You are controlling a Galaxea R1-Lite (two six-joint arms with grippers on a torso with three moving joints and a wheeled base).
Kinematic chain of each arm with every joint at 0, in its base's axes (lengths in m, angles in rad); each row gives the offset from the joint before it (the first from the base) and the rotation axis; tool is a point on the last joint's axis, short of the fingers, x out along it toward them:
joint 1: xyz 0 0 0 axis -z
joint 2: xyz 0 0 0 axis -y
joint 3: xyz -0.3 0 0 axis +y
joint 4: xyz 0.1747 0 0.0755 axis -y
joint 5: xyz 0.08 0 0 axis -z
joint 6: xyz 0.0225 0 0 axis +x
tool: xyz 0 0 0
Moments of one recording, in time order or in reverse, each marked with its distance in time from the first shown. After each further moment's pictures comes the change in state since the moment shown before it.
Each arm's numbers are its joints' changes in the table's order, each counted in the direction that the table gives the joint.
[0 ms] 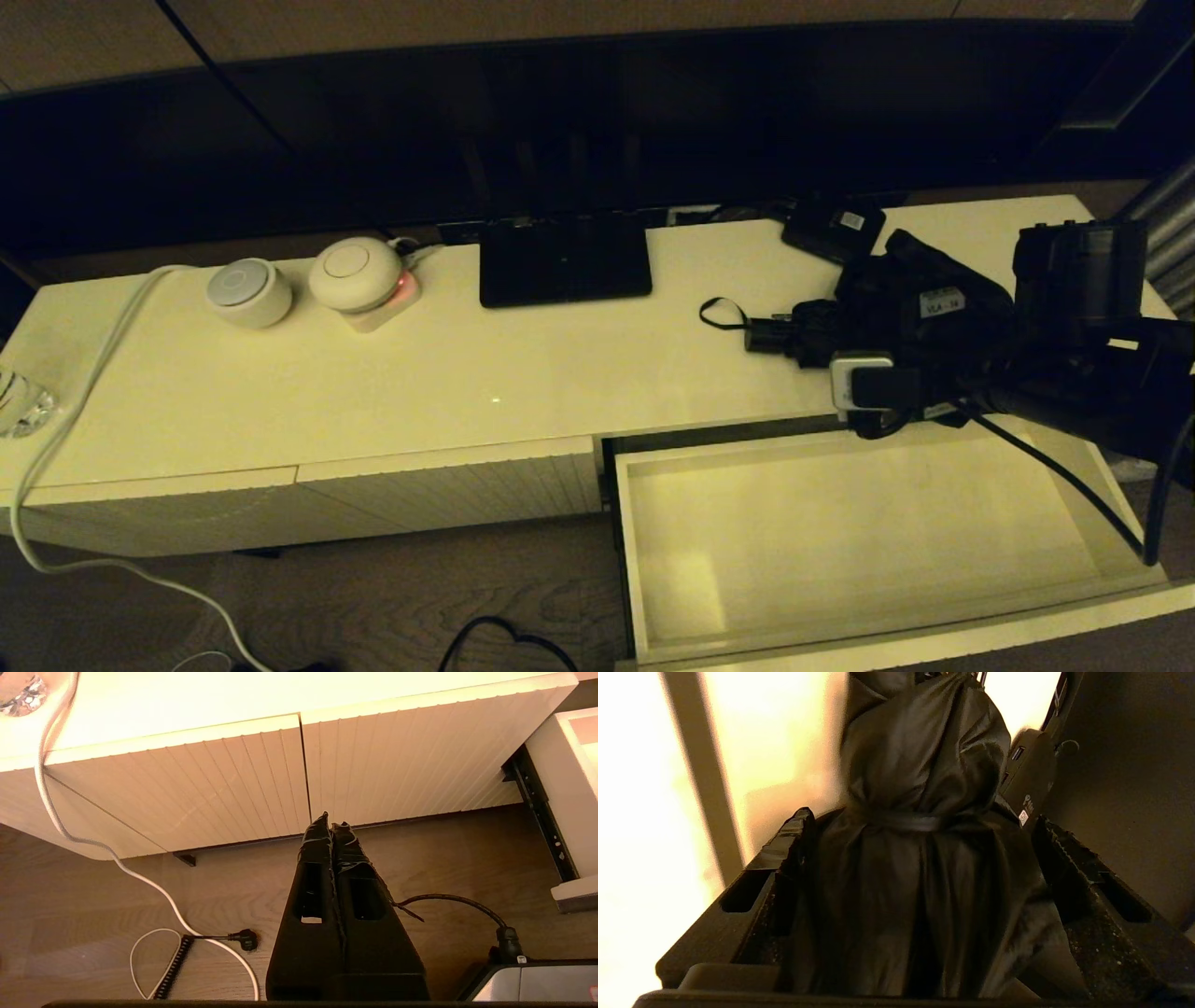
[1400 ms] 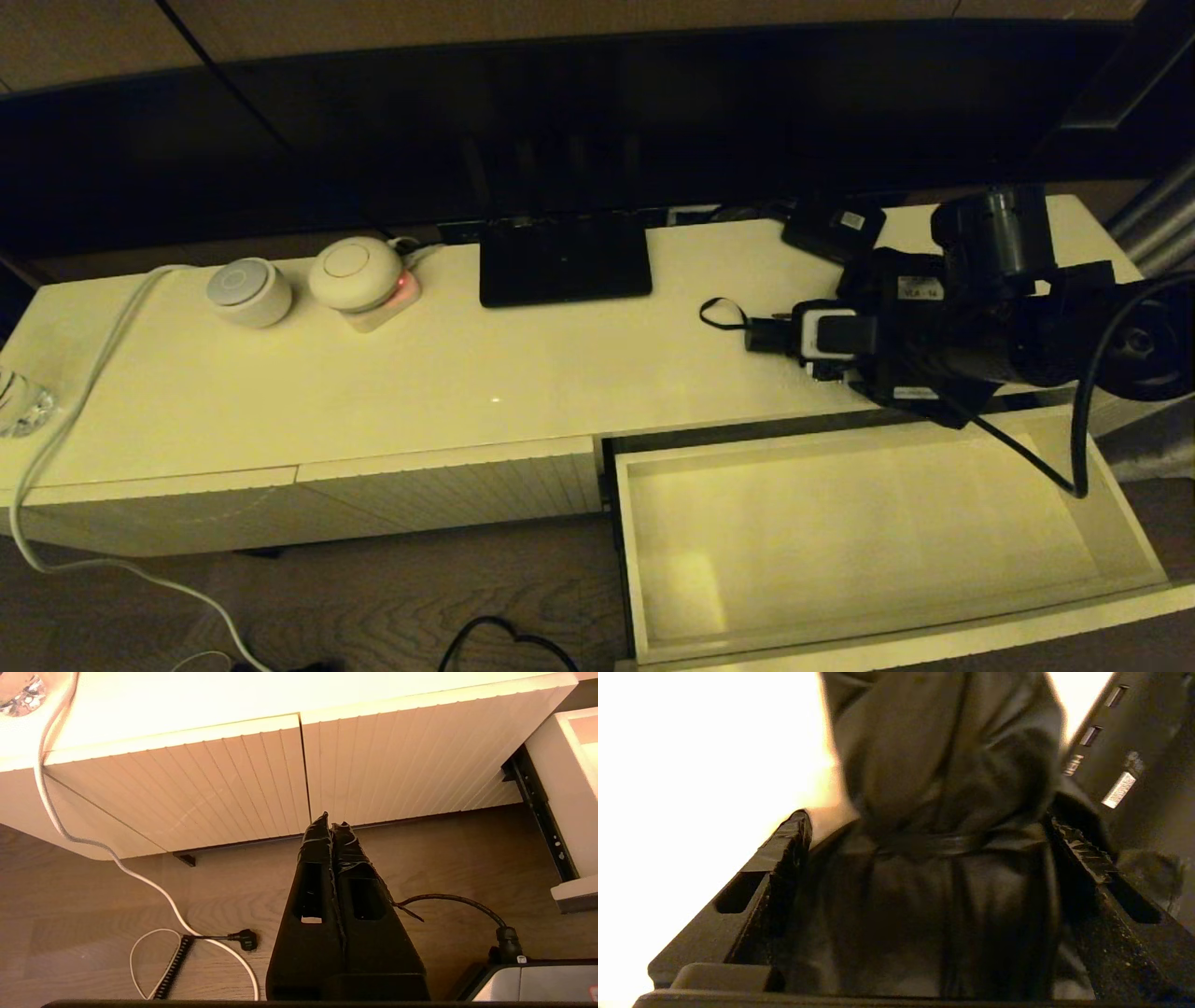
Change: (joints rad) left arm 0.000 0.000 0.000 0.000 0.000 0.001; right arm -0.018 -0.118 -0.303 -0.371 0.158 0.280
